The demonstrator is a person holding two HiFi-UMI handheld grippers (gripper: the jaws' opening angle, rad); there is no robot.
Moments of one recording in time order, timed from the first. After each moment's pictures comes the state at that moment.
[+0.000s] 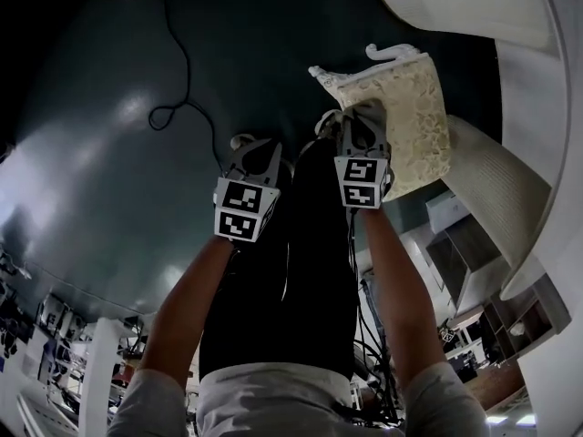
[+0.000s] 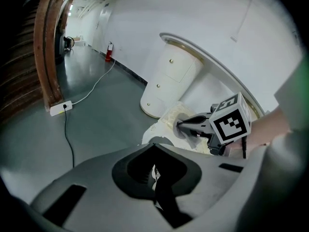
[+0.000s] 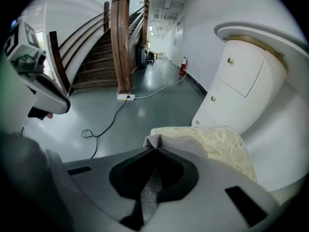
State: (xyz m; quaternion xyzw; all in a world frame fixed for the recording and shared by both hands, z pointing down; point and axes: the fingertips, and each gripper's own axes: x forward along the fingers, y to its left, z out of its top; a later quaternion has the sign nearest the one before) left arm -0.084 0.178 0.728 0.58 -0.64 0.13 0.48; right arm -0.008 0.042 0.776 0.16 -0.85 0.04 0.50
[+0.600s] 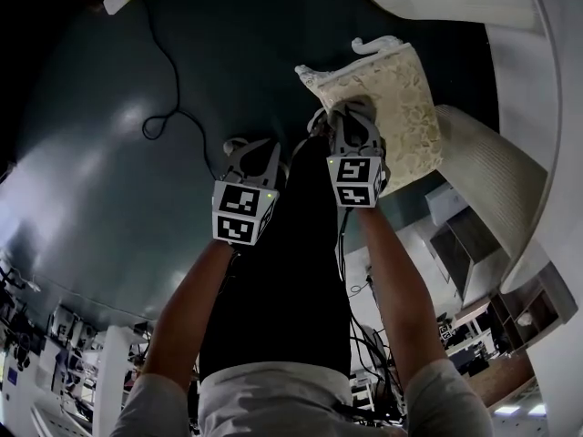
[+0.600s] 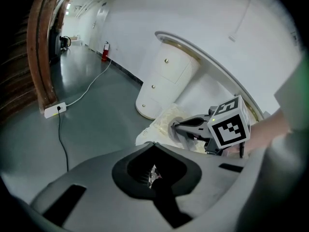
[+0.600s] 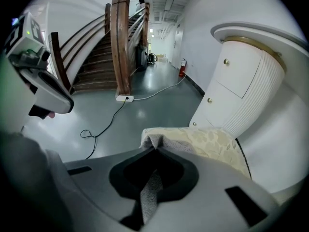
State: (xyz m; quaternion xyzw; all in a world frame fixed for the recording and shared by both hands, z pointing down) left arm -0.066 0.146 0.721 0.60 -0.63 0.13 0.48; right arm 0.002 0.022 0.769 0.16 -0.86 0.03 0.49
